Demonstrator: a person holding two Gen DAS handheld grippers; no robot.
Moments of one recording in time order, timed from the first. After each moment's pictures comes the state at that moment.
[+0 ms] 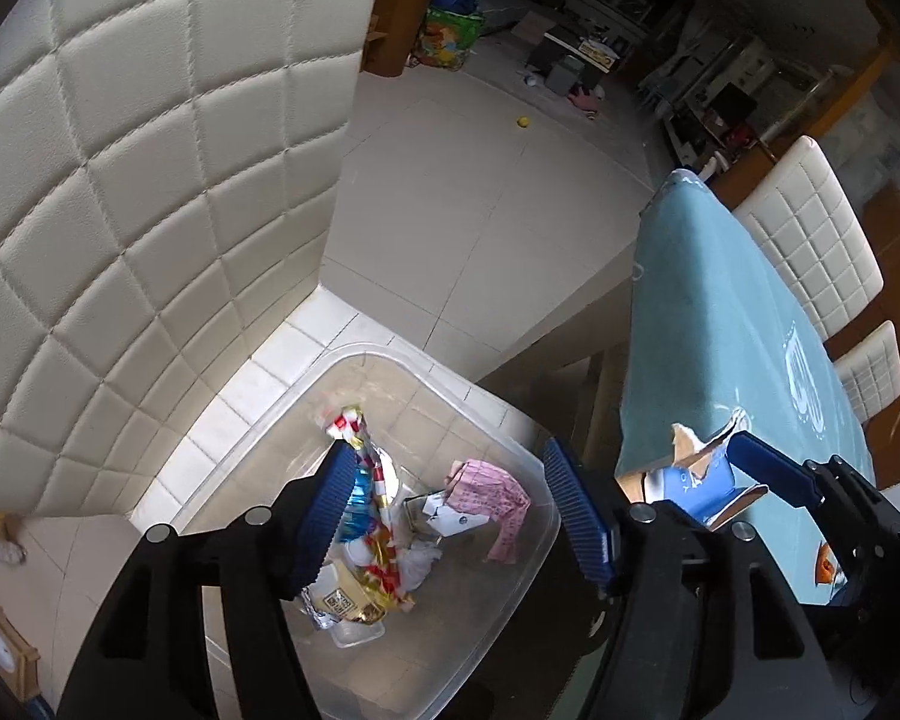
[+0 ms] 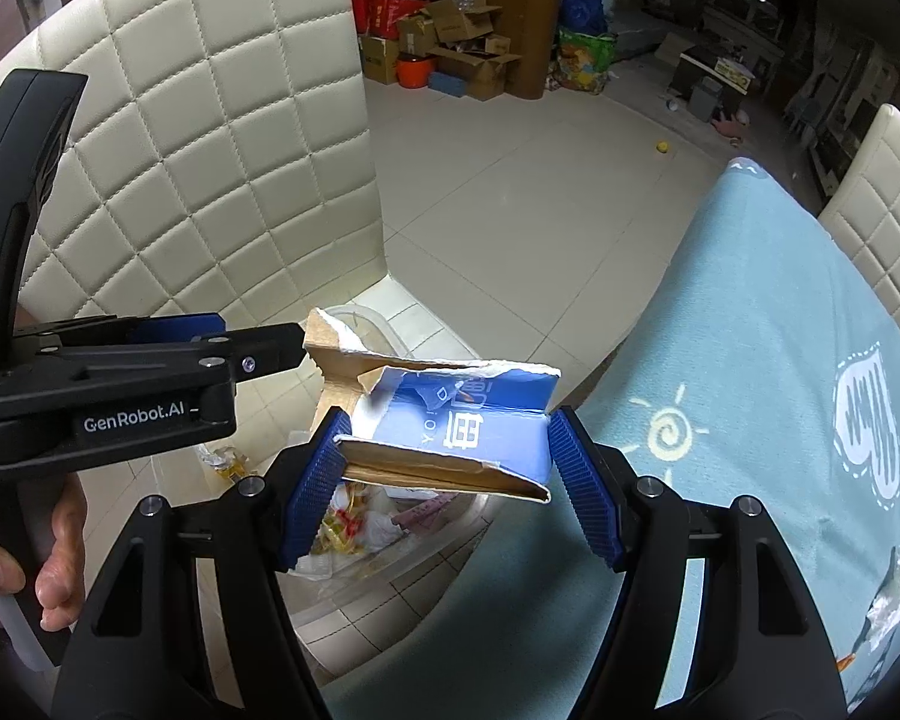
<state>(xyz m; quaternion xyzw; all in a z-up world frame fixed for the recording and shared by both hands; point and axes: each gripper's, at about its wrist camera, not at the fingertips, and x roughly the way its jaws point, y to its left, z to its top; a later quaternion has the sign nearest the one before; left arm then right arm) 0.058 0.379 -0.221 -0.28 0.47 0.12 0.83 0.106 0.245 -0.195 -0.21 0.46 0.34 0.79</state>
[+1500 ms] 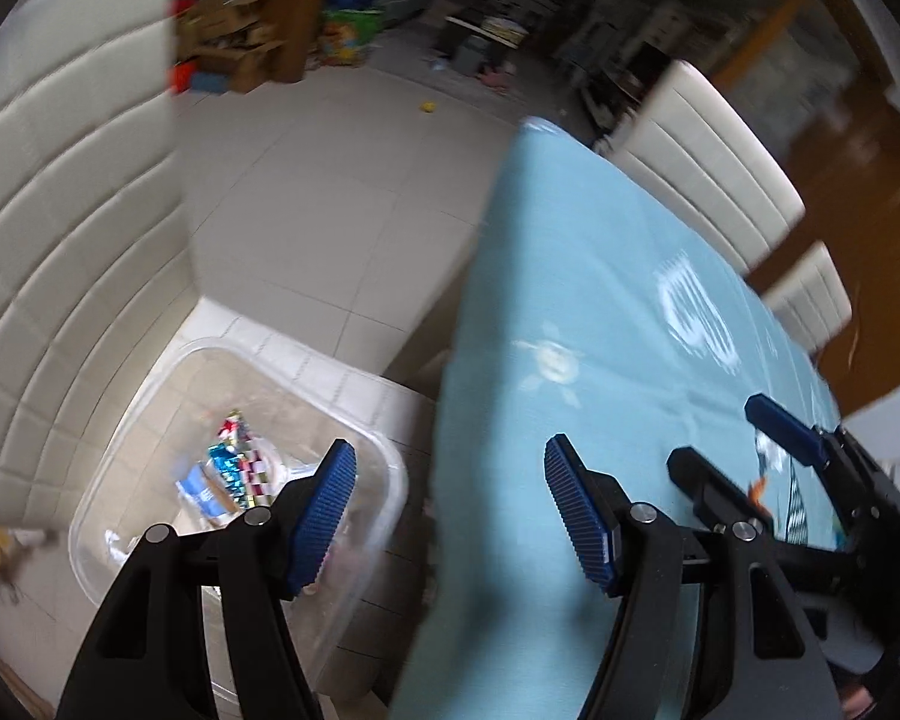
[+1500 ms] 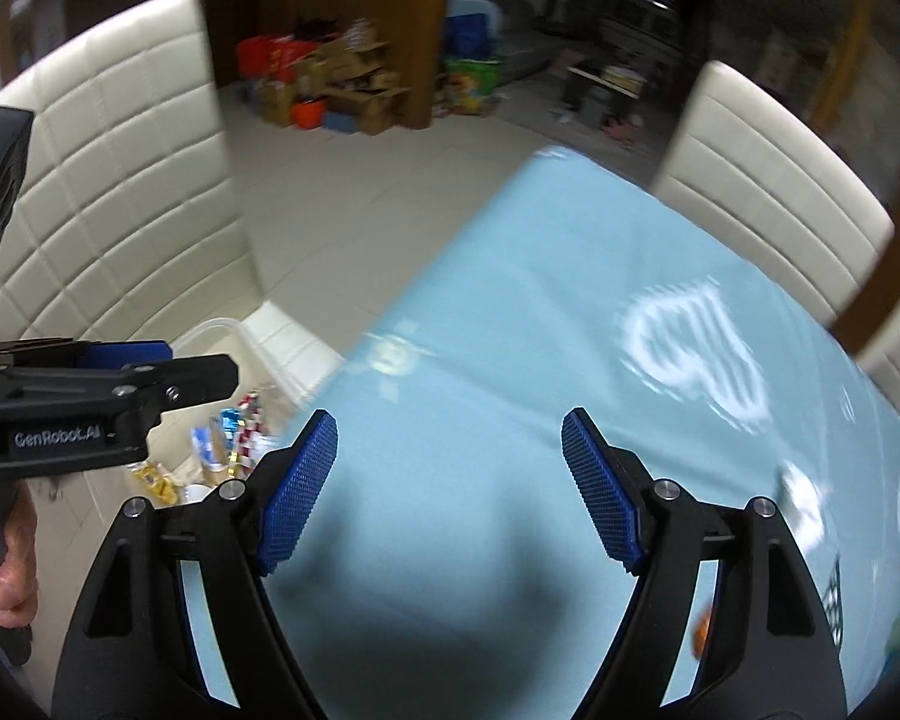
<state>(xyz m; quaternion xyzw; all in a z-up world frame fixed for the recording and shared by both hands) 0.083 0.270 -0.178 -0.23 0.47 0.02 0.85 0.113 0.109 -0.150 -0.18 0.42 0.22 0.86</state>
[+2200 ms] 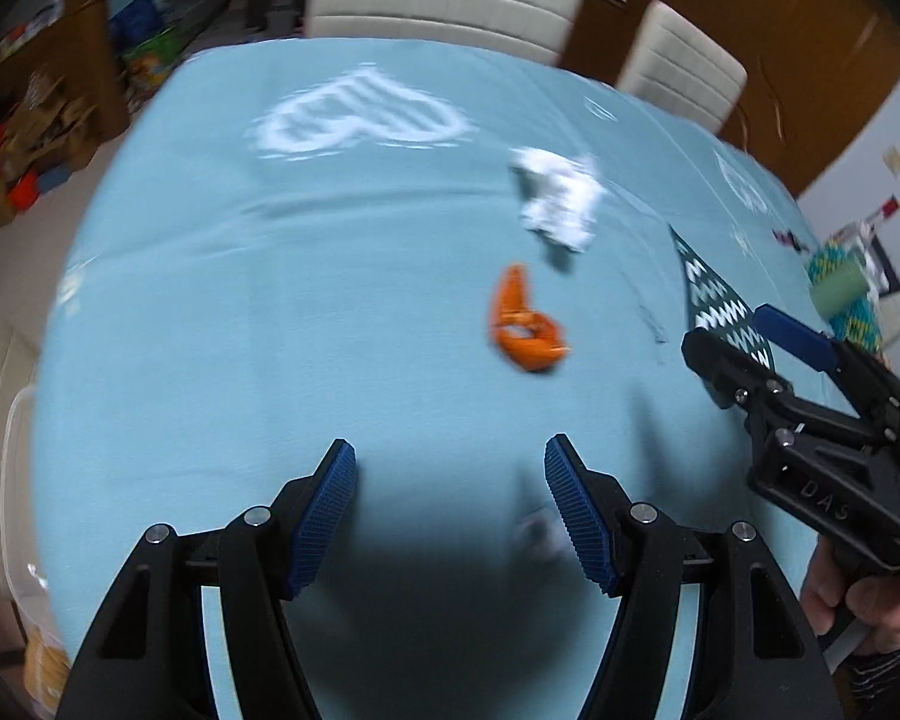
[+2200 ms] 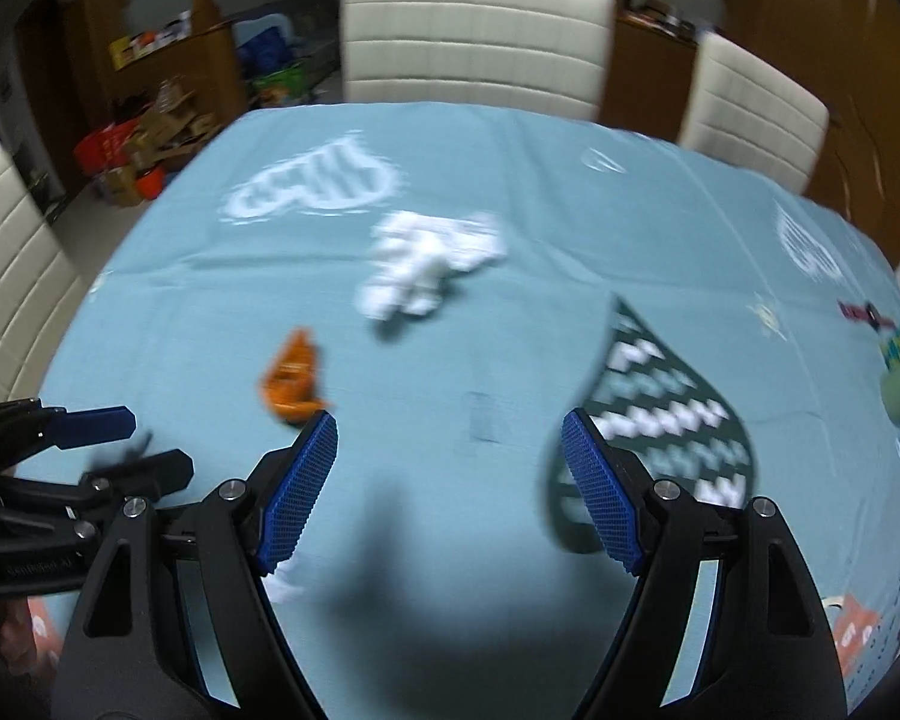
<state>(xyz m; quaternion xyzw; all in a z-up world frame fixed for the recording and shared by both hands) 0.095 -0.006 -0.180 -0.06 0.53 -0.12 0.83 0.096 -0.172 -0.162 -0.04 0.45 0.06 0.89</state>
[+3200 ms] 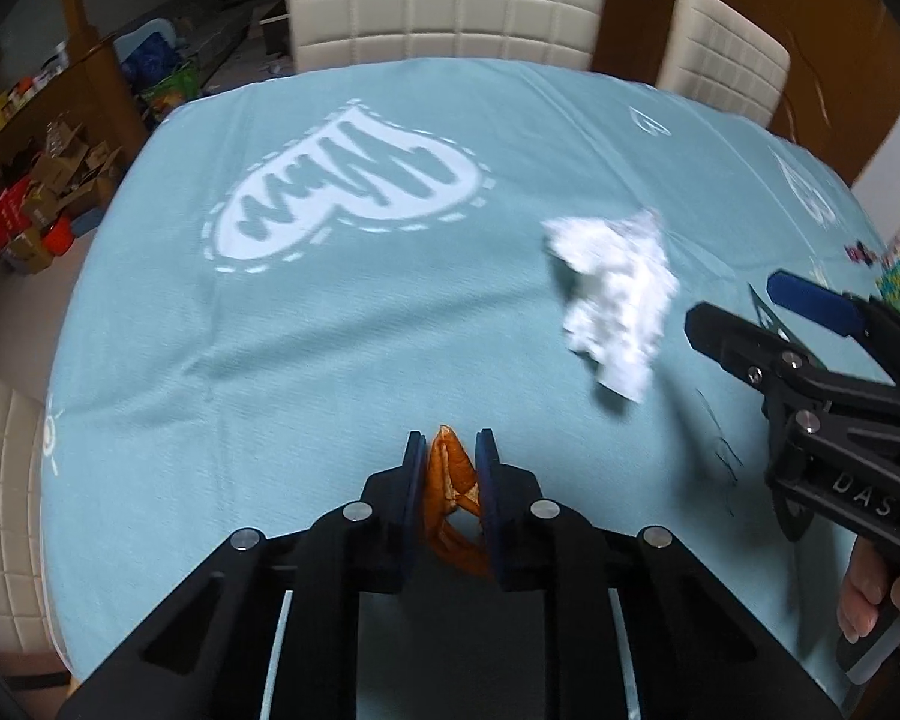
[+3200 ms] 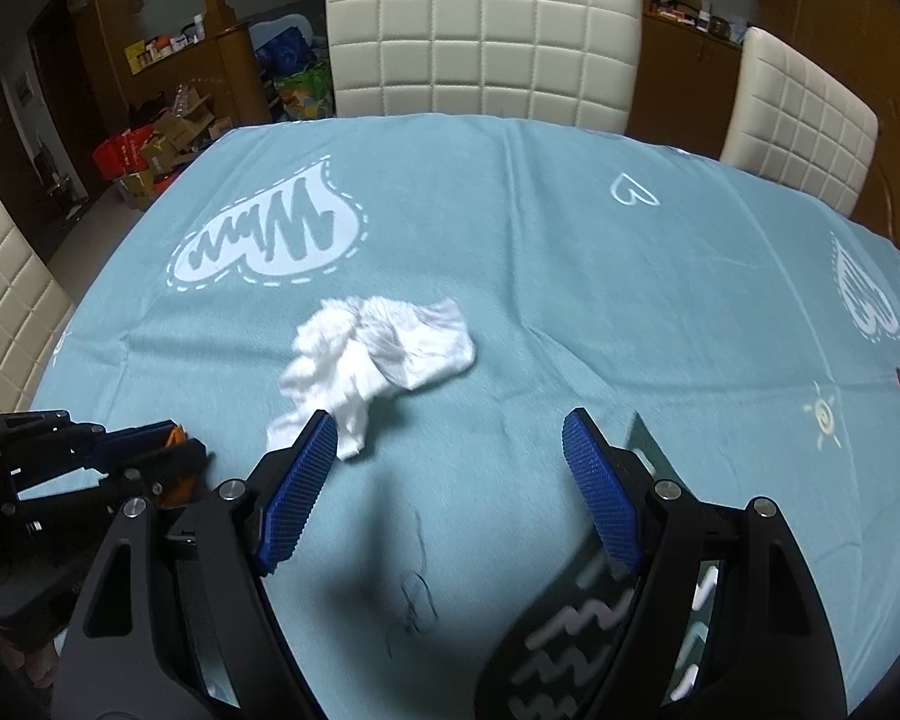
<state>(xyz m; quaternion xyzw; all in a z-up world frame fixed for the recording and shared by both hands) 0.174 -0.020 -0.187 -0.01 0.52 -0.06 0.85 0.193 -0.164 -0.177 -0.04 0.45 0.12 0.88</state>
